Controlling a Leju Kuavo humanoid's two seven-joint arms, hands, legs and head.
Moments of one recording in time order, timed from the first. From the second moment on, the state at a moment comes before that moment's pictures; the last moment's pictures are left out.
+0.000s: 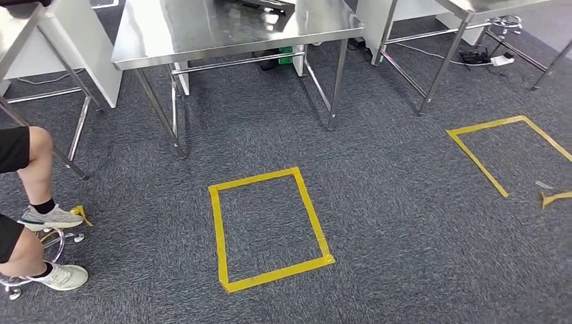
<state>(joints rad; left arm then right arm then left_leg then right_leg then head) 0.00 -0.06 0.01 -0.17 -0.04 0.25 -0.21 -0.01 -0.05 0.01 -0.18 0.39 -0.21 0.01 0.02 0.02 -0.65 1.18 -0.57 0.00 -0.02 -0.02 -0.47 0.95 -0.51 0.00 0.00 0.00</state>
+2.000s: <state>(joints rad) 0.00 -0.07 -0.01 -0.17 -0.05 0.22 -0.02 -0.01 -0.06 0.01 -0.18 0.47 -0.21 0.01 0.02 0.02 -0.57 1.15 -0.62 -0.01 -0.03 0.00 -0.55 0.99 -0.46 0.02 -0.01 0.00</state>
